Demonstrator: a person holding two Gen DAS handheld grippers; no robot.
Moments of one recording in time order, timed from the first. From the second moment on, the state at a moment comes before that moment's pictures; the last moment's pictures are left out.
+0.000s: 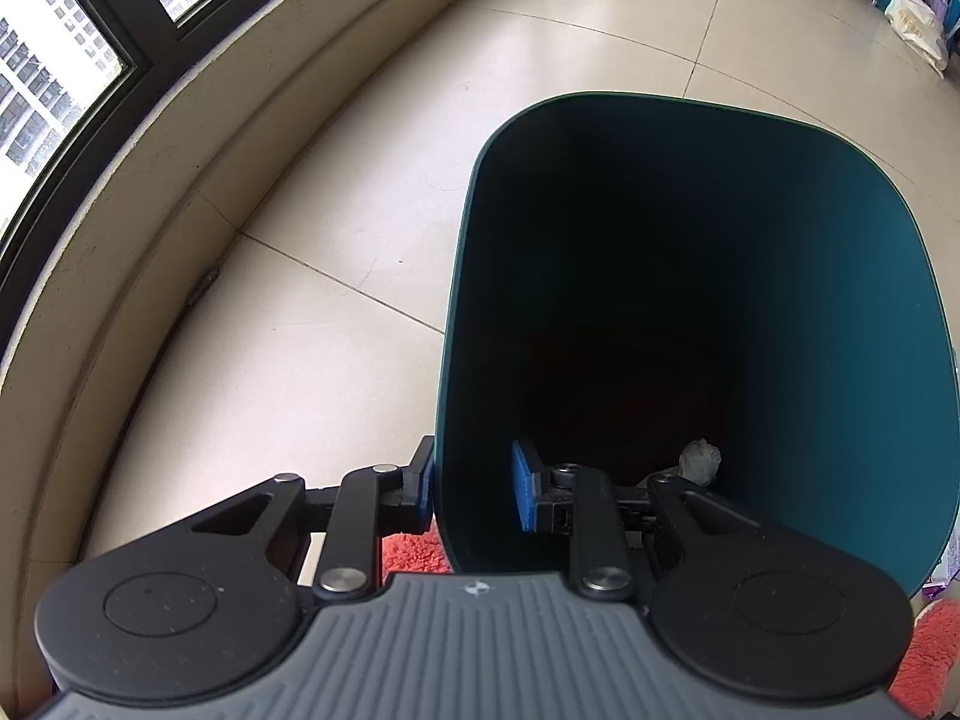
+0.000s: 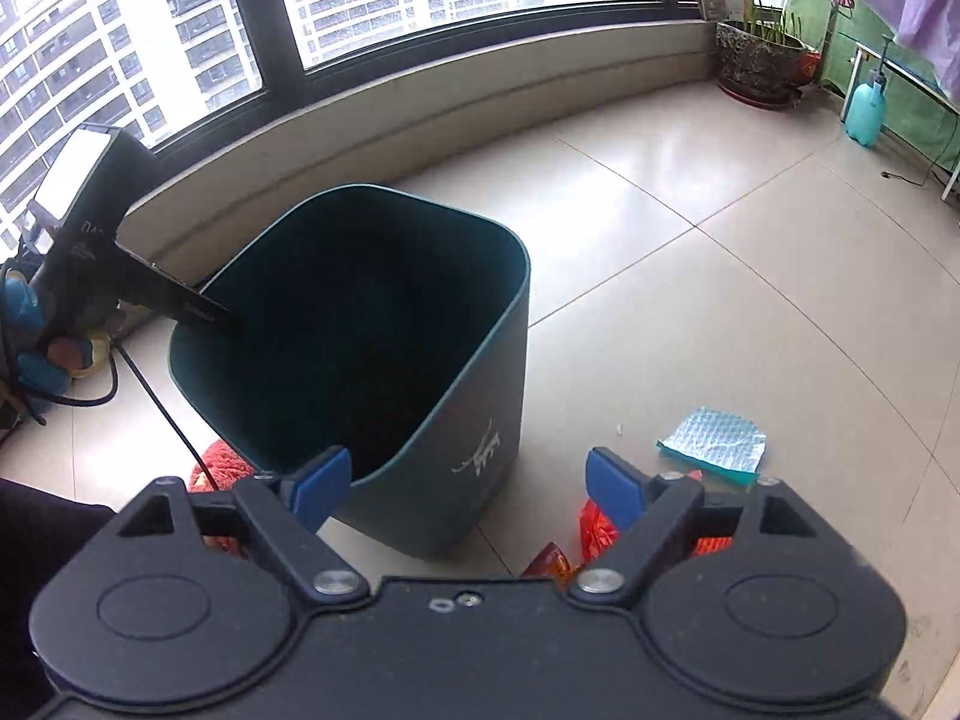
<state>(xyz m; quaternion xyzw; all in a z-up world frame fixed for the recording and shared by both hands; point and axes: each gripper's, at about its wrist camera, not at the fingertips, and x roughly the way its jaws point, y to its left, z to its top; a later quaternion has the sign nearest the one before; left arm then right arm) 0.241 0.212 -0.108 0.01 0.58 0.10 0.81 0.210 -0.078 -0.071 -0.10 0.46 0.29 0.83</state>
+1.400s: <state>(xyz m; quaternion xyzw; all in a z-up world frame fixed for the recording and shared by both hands) 0.247 0.181 -0.112 0.05 0.59 0.13 0.80 0.193 -0.144 -0.324 -0.23 0.65 0.30 0.66</state>
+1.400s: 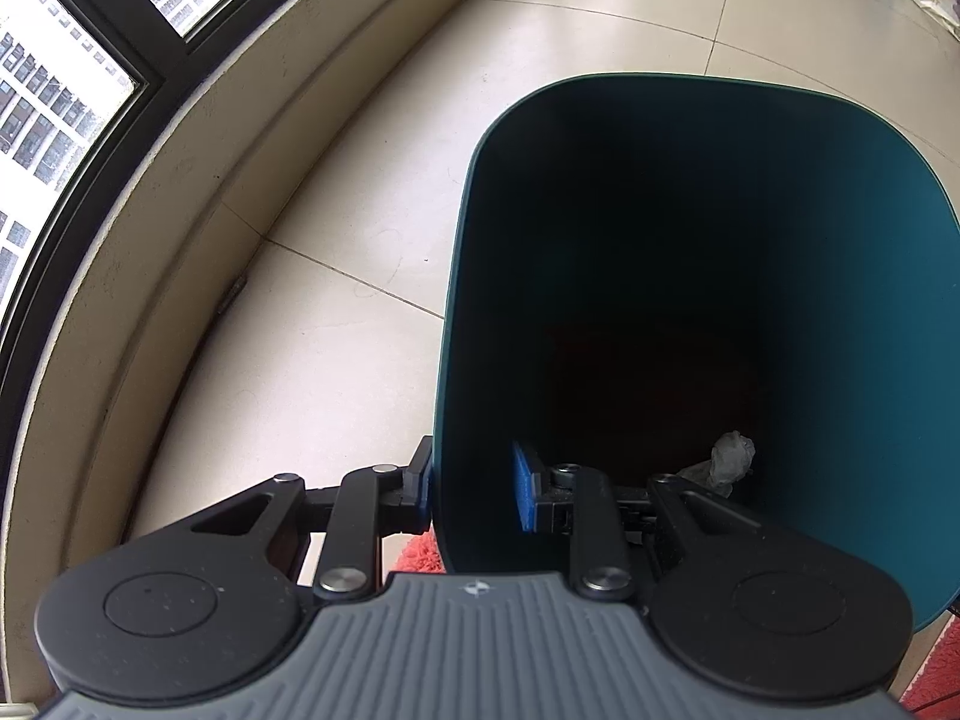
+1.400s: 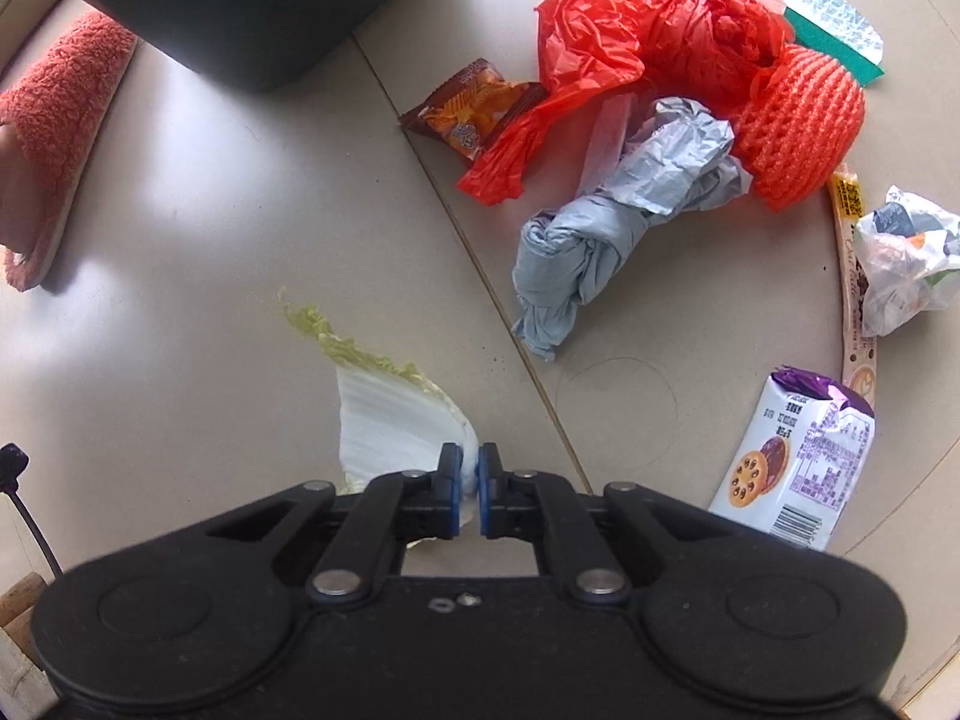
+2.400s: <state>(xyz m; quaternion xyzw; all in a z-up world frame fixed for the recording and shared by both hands) 0.251 0.196 -0.108 0.02 0.59 0.12 0.79 0.226 -0.010 -0.011 -0.09 0.42 0.31 0.85</state>
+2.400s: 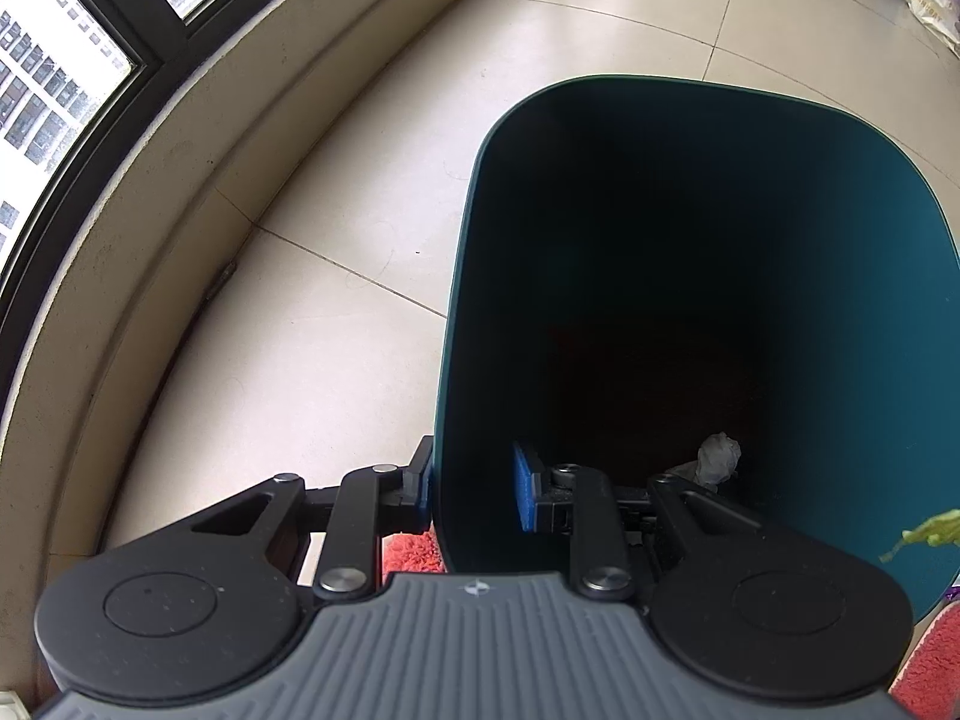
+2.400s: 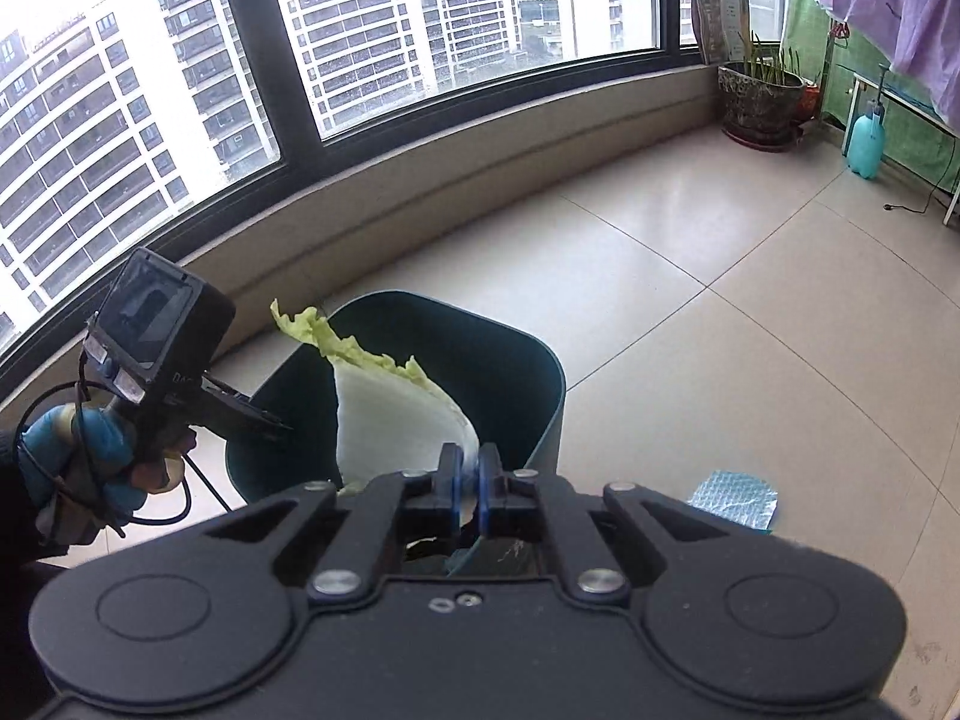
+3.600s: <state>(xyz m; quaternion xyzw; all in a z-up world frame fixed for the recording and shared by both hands) 0.252 0.203 -0.112 0.01 0.60 0.12 0.79 0.256 -0.007 -0.056 -0.10 0.47 0.30 0.82</state>
